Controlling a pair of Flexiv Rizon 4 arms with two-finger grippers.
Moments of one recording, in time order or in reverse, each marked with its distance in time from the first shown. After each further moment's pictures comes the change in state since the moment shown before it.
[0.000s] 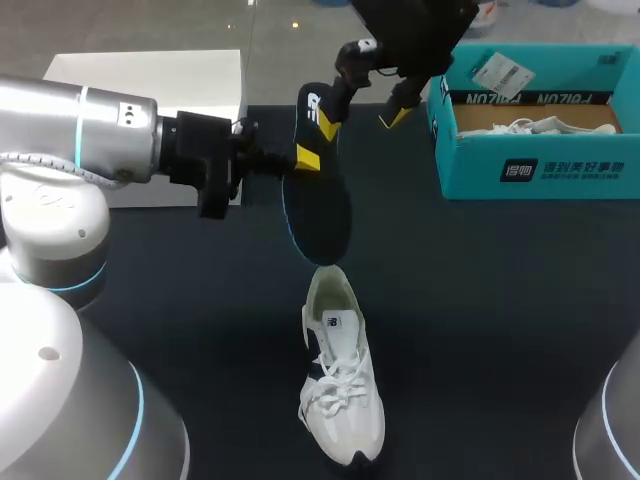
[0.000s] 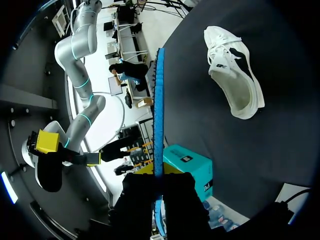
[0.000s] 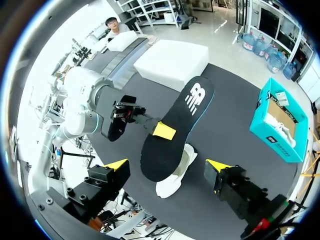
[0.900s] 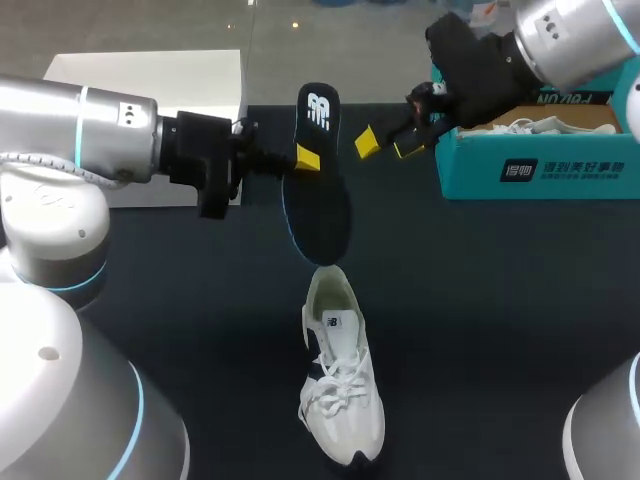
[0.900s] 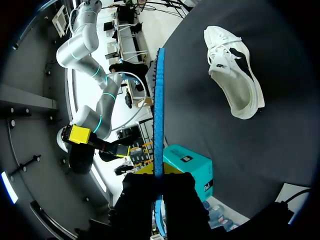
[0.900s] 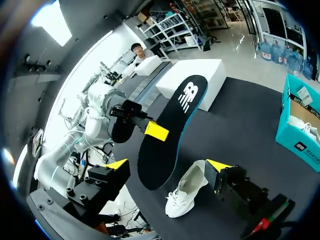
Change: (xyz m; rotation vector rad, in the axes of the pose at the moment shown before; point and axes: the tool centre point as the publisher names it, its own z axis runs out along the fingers) left arm 0.000 0.000 0.000 0.000 0.000 0.000; right arm -0.040 -0.023 0.031 -0.250 0.329 0.007
